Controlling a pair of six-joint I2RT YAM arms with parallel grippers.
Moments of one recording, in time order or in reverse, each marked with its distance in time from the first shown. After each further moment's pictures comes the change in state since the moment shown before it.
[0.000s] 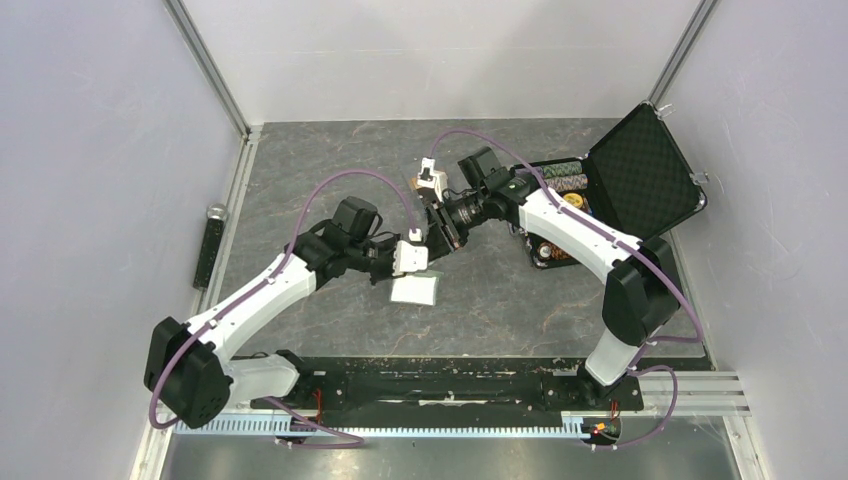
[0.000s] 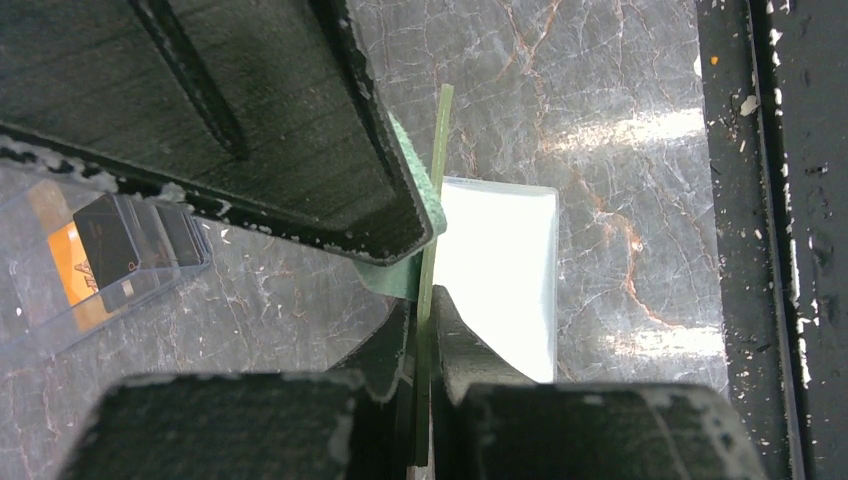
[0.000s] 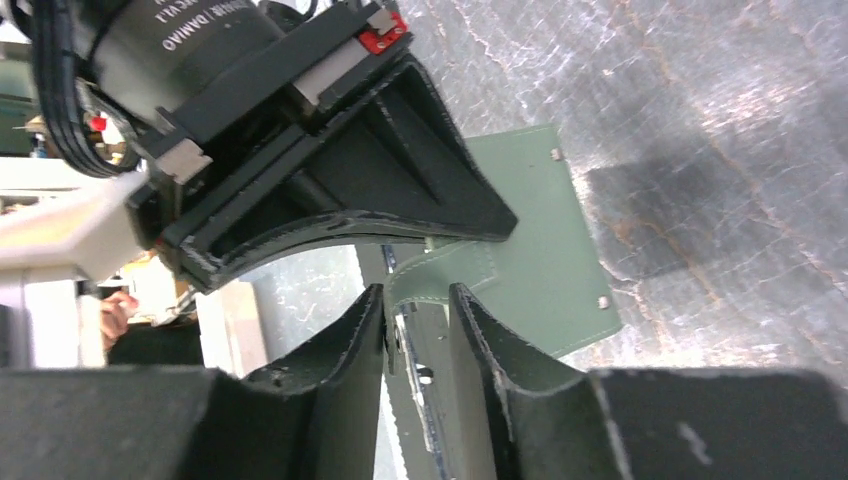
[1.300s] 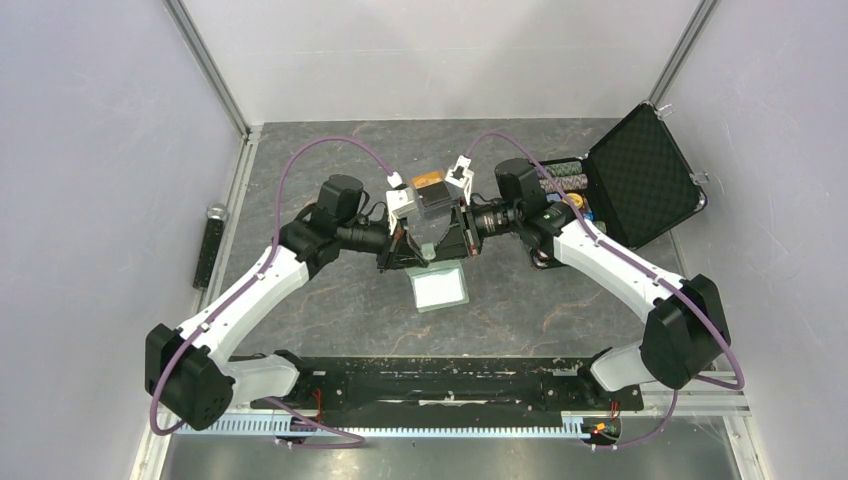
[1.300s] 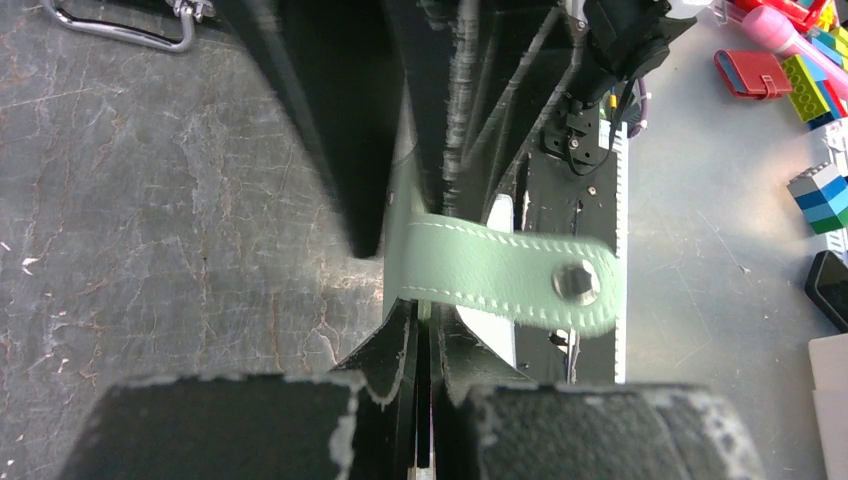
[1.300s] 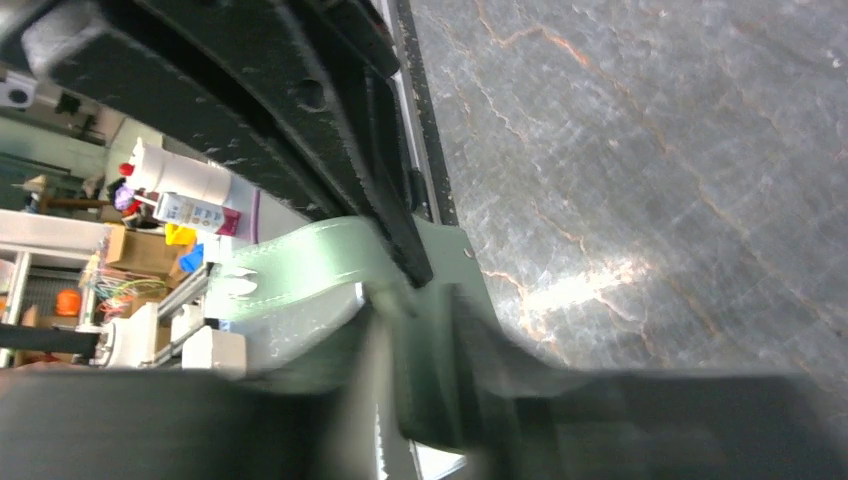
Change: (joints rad) left arm 0.066 -0.012 0.101 0.113 0.271 -0.766; right arm -0.049 -0.268 -0.319 0.409 -0.017 0.183
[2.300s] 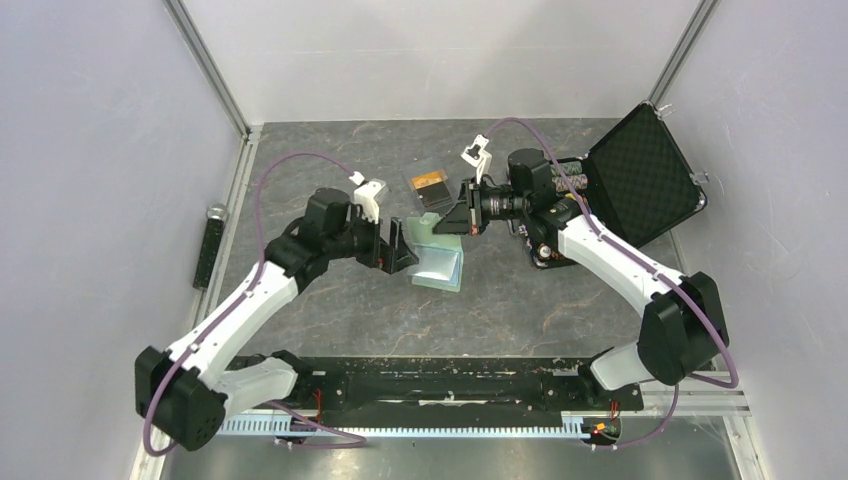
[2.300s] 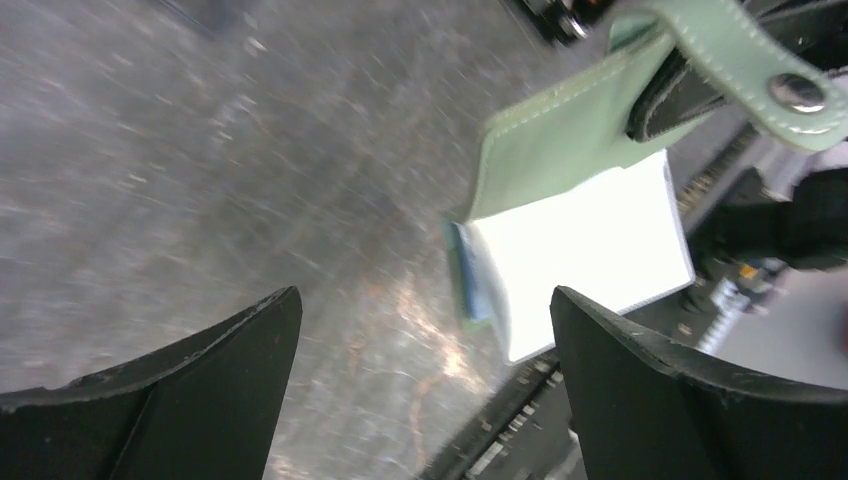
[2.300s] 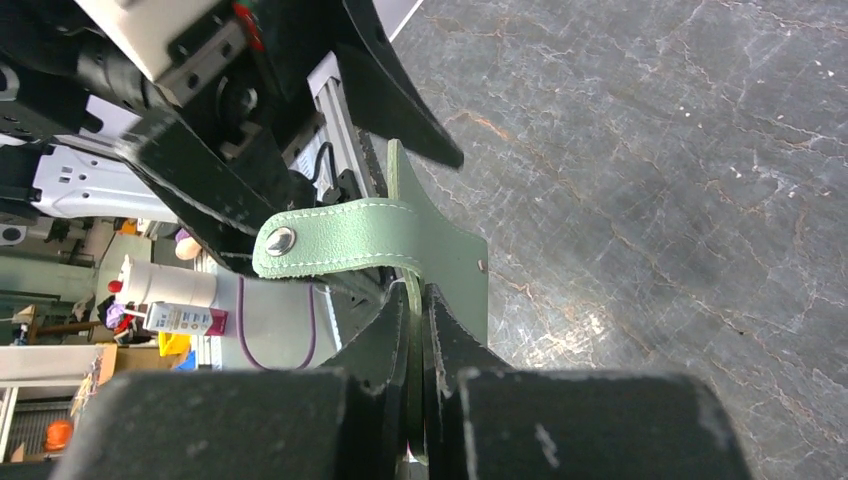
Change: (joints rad) left arm 0.034 -0.140 -0.104 -0.010 -0.519 -0.408; right arm -0.069 0.011 -0.002 0.153 0.115 0.161
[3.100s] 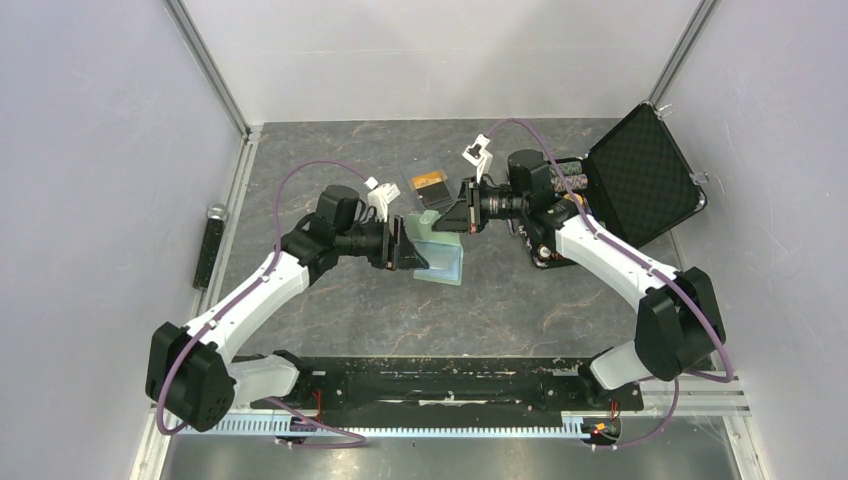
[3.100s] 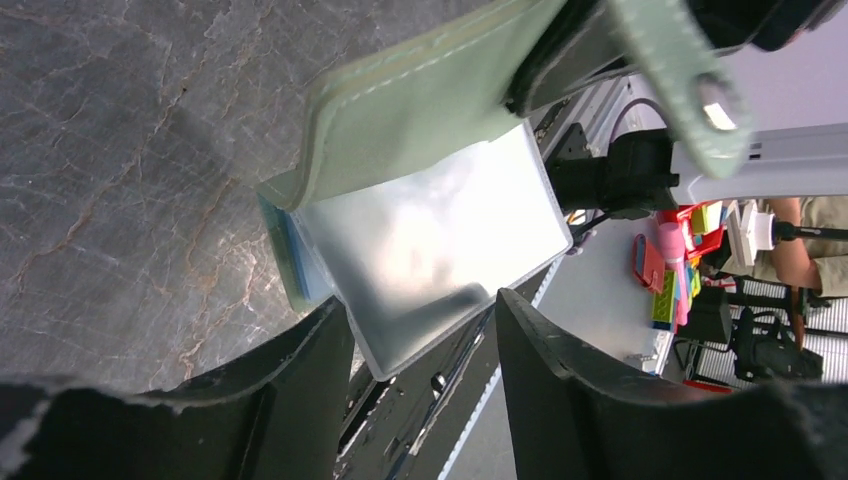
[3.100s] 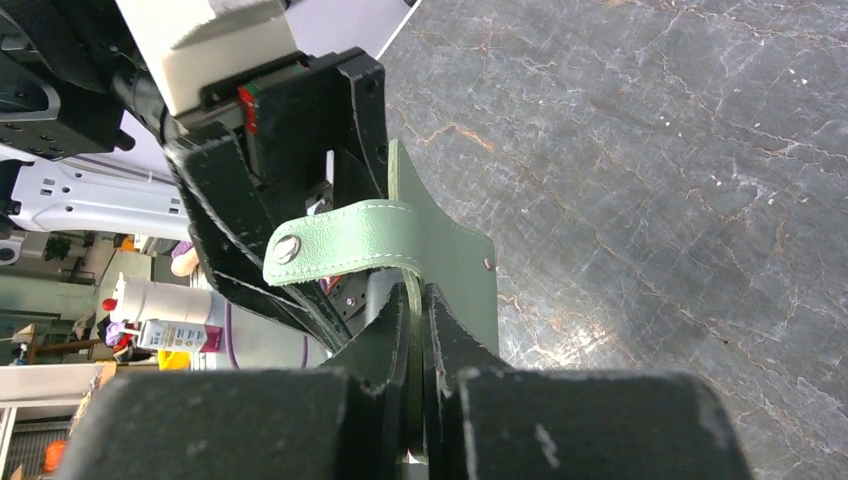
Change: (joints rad) left arm 0.011 0.137 -0.019 0.082 0.320 -0.201; right arm -0.009 0.027 -0.014 0.068 0.016 0.029
